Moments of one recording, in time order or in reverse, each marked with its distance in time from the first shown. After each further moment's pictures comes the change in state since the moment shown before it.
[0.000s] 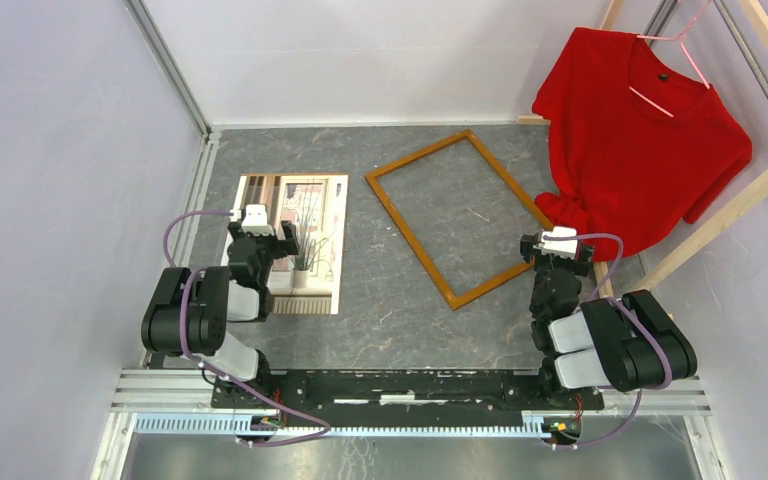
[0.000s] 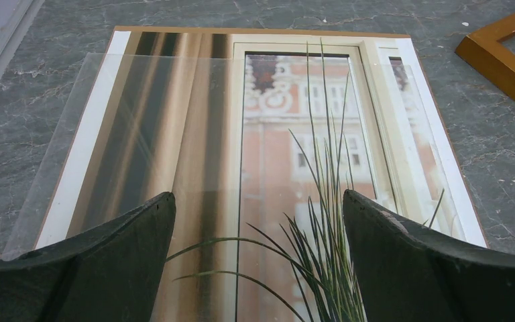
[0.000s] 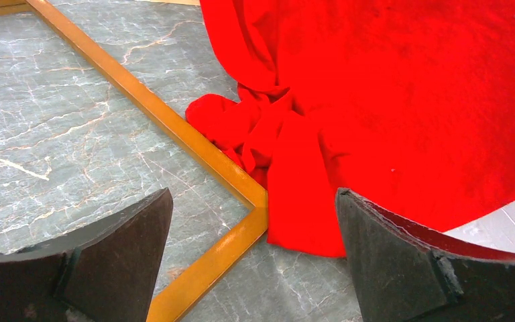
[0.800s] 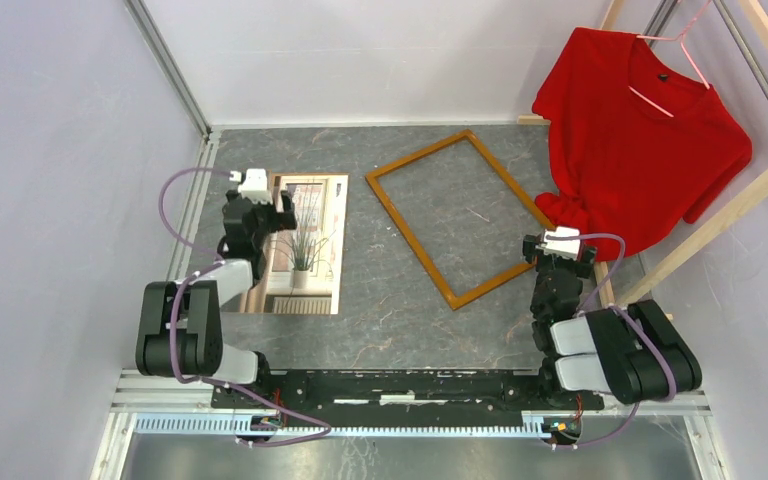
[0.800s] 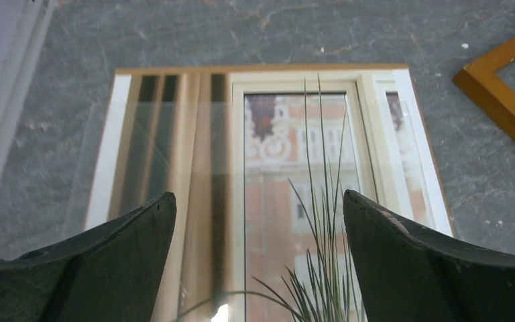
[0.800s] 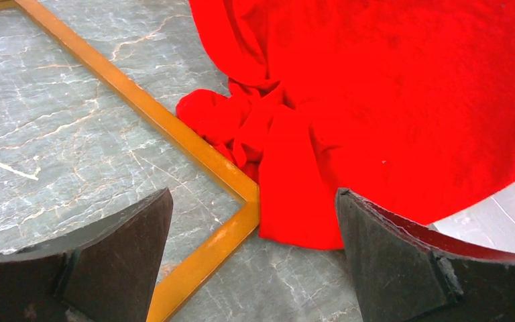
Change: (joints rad) left arm 0.000 -0.109 0.239 -0.450 0.012 0.024; right arm -0.006 -0.027 0.000 -0.037 0.021 0.011
